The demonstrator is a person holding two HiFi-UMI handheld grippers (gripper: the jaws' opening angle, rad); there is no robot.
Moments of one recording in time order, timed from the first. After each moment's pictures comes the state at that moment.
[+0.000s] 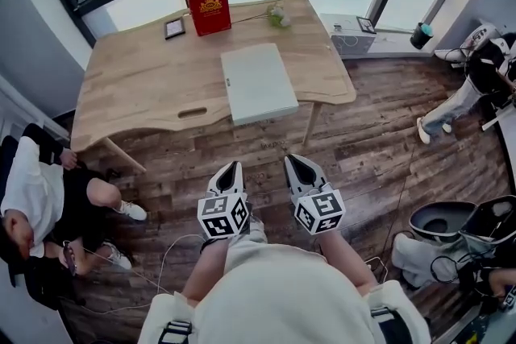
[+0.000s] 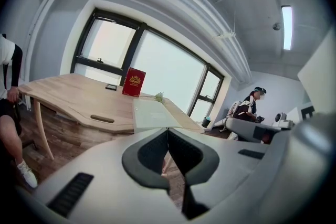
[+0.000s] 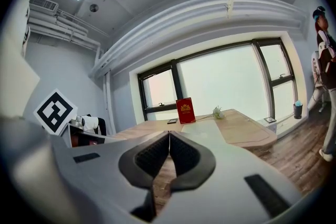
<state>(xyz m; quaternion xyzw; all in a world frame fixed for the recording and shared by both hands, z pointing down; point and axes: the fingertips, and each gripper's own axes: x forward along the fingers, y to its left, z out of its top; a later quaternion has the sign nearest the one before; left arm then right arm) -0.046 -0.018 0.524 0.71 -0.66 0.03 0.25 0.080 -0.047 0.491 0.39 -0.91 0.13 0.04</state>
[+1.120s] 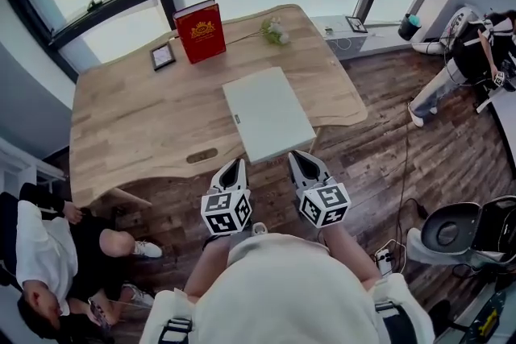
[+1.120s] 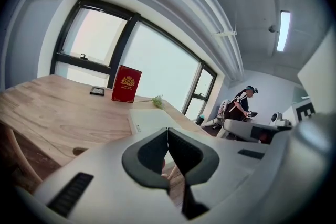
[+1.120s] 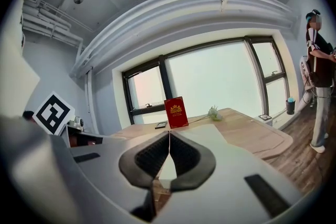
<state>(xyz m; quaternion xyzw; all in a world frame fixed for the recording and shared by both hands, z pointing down) -0.135 -0.167 0.520 0.76 -0.60 0.04 0.24 -0.004 -0.182 0.493 0.44 -0.88 0.15 0.03</state>
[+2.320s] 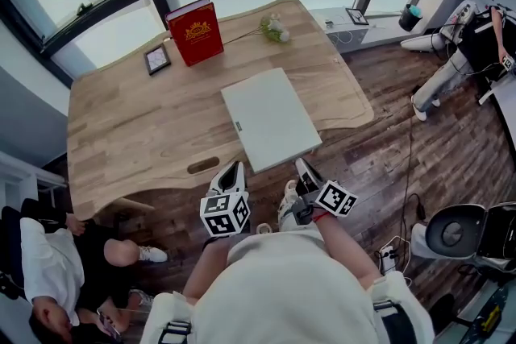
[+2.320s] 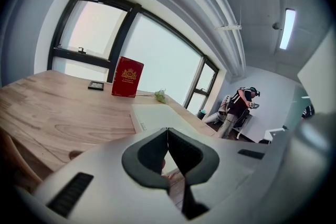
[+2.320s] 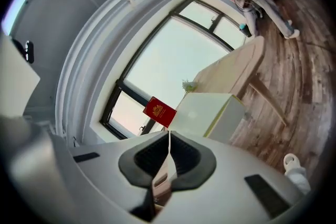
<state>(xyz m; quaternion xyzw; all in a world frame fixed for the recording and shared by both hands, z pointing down) -0.151 -0.205 0.549 0.76 -0.59 0.07 0.27 0.025 -0.227 0.601 0.43 -0.75 0.48 -0.16</state>
